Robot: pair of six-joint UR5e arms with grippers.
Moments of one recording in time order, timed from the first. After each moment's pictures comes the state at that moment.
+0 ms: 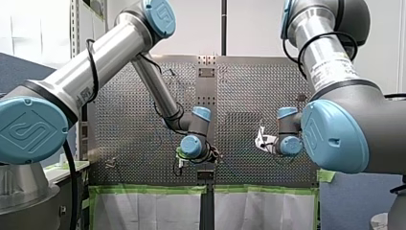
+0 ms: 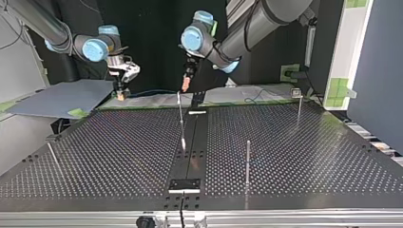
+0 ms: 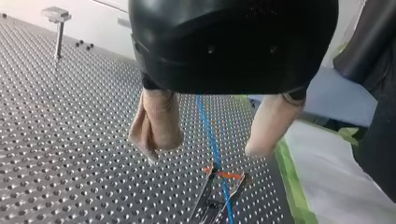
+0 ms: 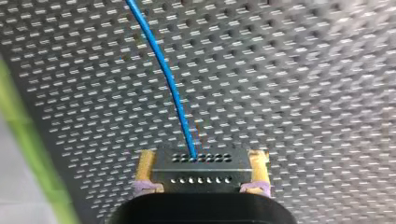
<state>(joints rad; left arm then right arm) -0.69 -2.32 -1.71 -2.56 -1.87 -1.79 1.82 -0.86 1.80 -0.78 1.45 1.81</state>
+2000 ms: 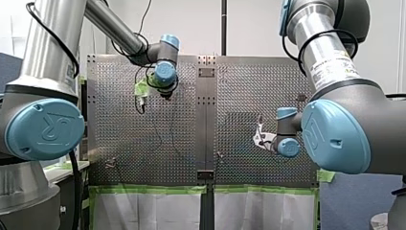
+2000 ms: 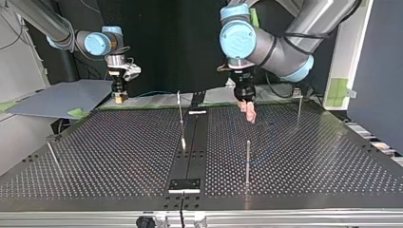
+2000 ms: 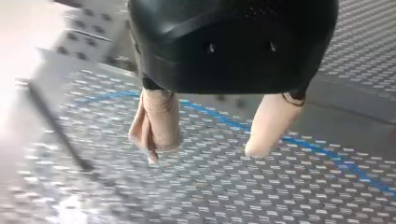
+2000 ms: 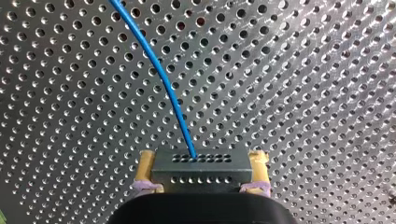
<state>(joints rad) -0.48 -1.73 -1.78 -2.95 -2.20 -1.91 1.84 -0.87 1.84 -0.96 1.48 1.76</state>
